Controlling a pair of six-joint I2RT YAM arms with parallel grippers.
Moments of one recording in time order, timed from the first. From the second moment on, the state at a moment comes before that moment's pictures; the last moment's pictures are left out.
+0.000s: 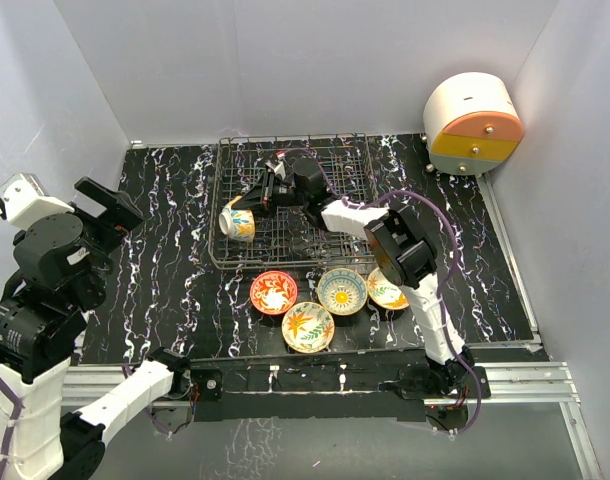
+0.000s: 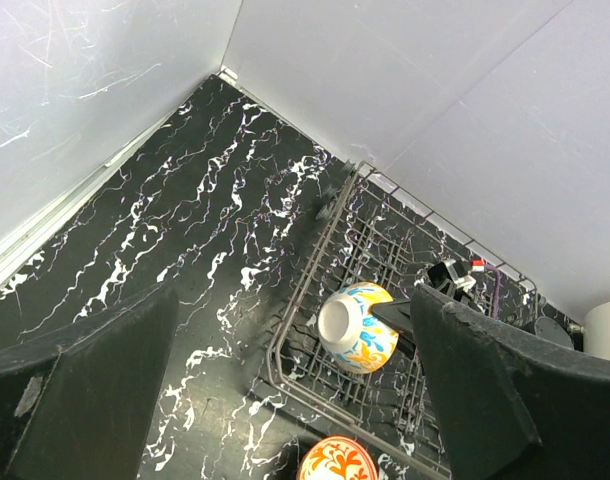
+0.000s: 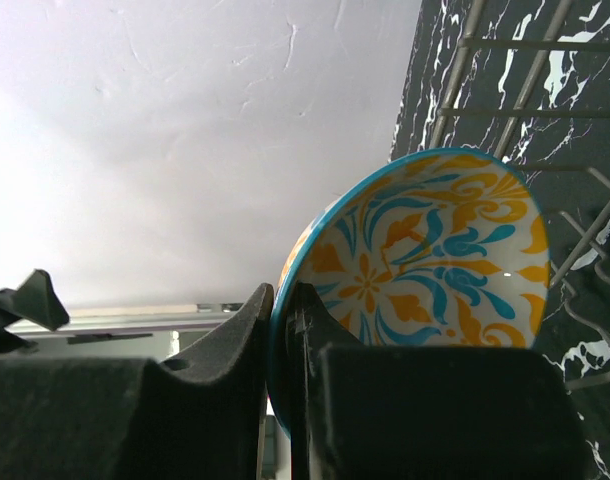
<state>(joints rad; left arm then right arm) -0.41 0.81 1.64 -1.10 -0.76 -0.62 0.62 2.31 1.68 0.56 -0.85 1.42</state>
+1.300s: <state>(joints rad) -0.41 0.83 1.61 -1.01 -0.77 -0.55 0.63 2.50 1.69 0.74 -0.79 1.83</state>
